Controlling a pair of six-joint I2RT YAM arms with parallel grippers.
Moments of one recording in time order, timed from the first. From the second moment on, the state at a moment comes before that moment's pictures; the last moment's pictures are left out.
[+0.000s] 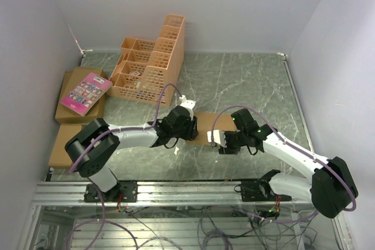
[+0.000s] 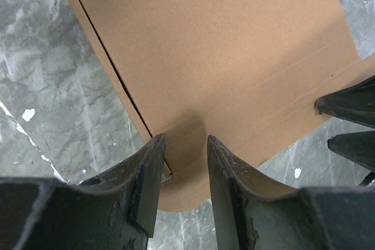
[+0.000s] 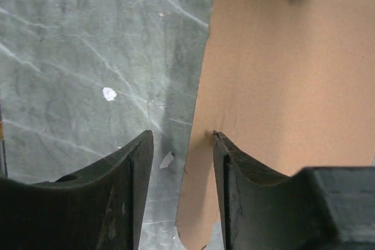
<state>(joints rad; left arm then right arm) -0.90 1.60 0.76 0.19 -0.02 -0.46 0.56 1.13 0.57 -0.50 -0.47 -1.06</state>
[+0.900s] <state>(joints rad) -0.90 1.61 0.78 0.17 -0.02 -0.46 0.41 1.30 0.69 -0.56 -0.48 -0.87</state>
